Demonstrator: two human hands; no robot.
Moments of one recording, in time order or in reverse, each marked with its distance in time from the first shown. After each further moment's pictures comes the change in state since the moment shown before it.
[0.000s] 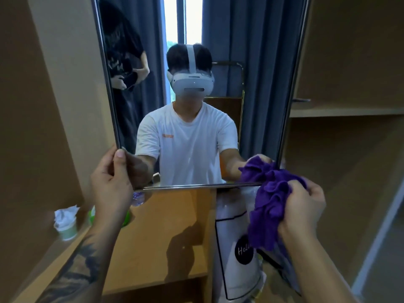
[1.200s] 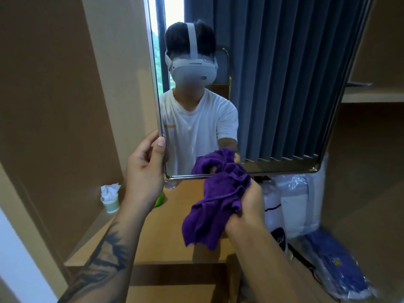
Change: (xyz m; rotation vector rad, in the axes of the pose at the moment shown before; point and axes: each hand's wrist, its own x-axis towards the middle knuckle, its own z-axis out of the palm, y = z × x) left_hand 0.000 -0.002 -0.031 -0.207 -0.253 0.016; right_hand -0.122 0.065 0.083 0.319 -0.461 0.828
